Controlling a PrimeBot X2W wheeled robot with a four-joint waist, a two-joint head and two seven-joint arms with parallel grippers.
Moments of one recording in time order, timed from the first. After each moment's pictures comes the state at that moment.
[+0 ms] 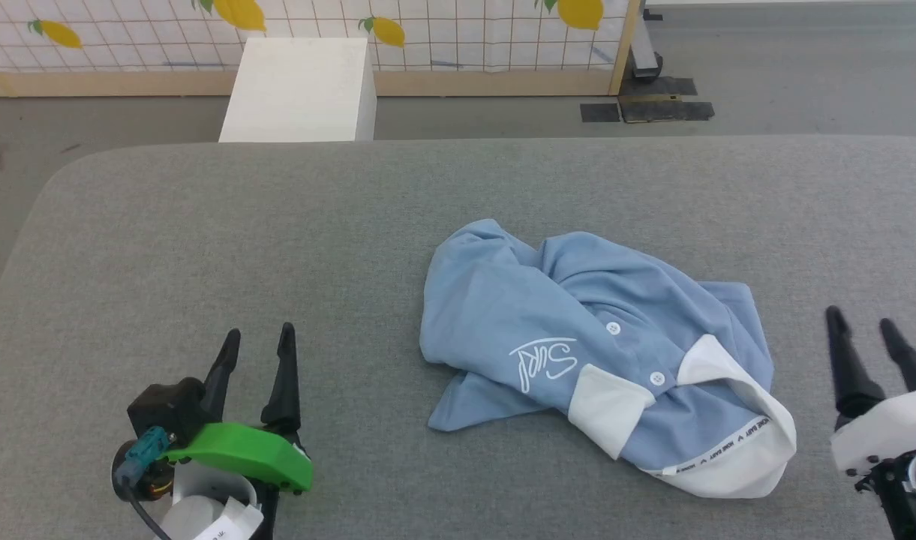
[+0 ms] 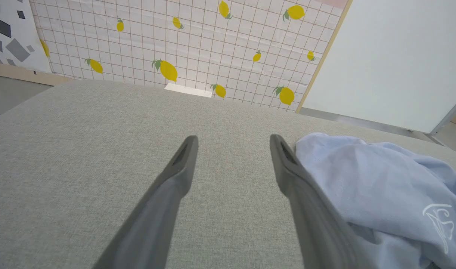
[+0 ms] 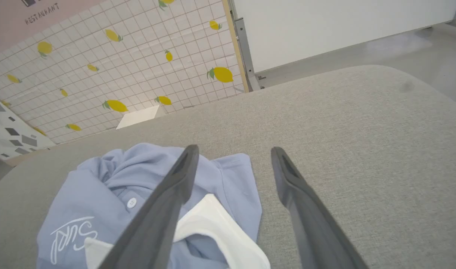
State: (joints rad) left arm -0.11 0.12 -0.07 0.23 -0.36 -0.09 -0.23; right arm -0.02 -0.05 -0.29 -0.09 0.34 0.13 0.28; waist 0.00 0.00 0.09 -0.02
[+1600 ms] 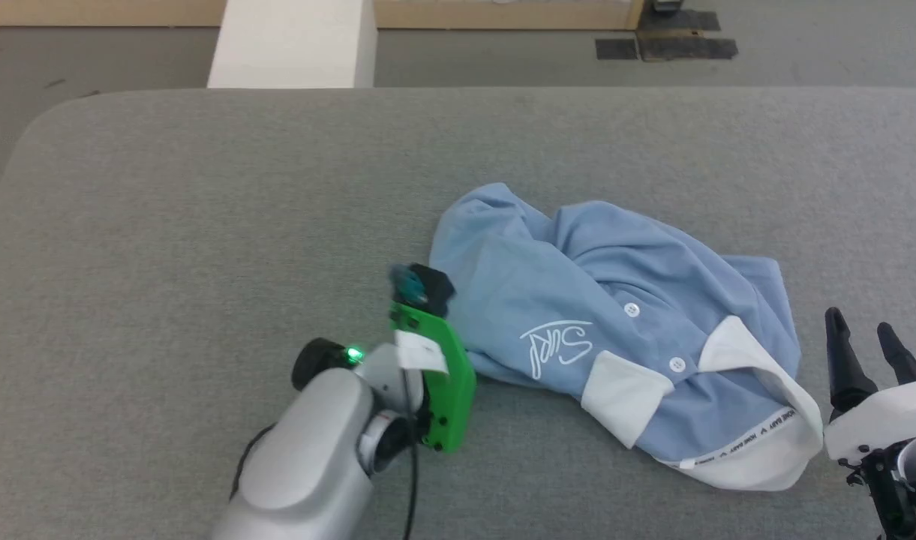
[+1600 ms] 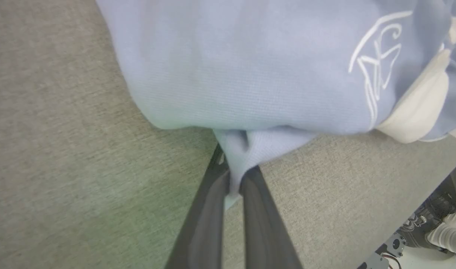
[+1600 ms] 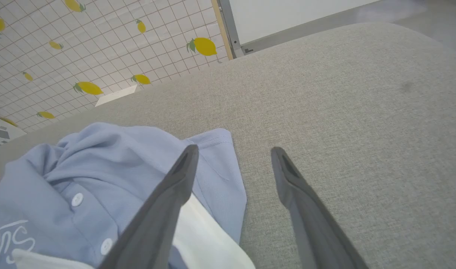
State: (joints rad) left arm -0.48 0.08 -0.50 0.39 -0.48 -0.12 0.69; right arm -0.08 -0.05 -0.32 0.06 0.32 0.13 0.20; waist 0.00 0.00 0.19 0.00
